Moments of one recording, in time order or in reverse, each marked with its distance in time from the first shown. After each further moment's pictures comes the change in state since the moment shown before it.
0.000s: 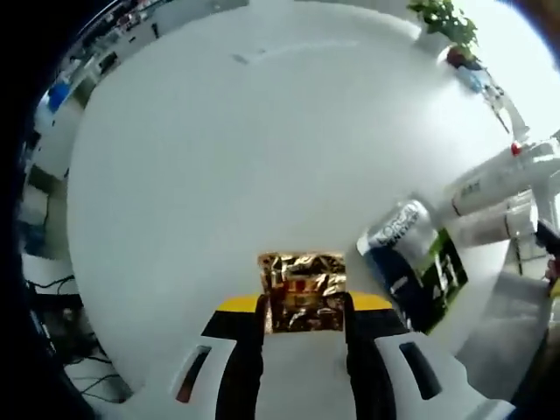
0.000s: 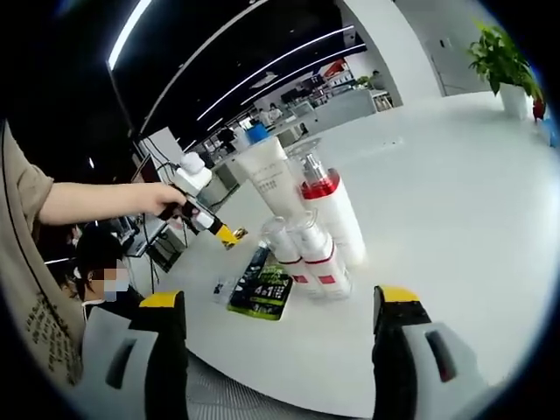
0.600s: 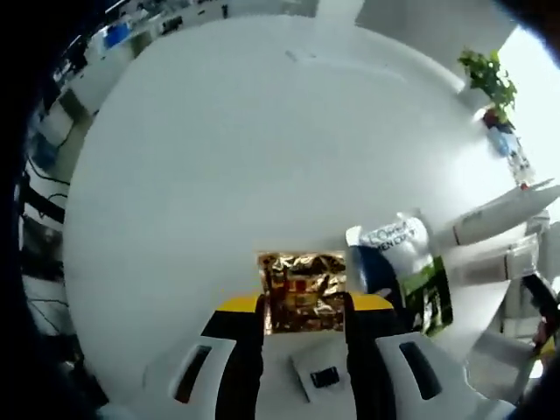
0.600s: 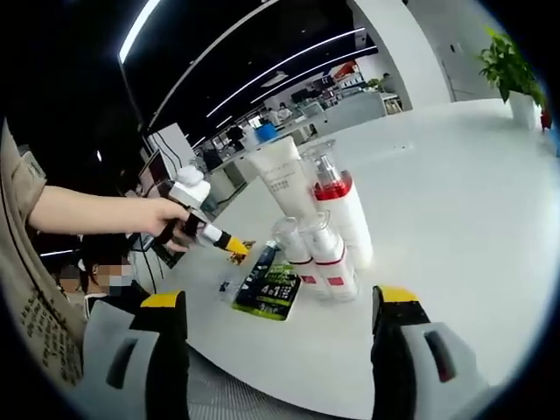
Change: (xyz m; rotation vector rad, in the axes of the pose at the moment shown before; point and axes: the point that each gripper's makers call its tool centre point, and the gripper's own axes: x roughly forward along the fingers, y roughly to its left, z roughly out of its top) left arm 0.009 -0.026 -0.028 -0.329 -0.122 0.041; right arm 0.000 0.007 0.001 -0.026 -0.003 0.037
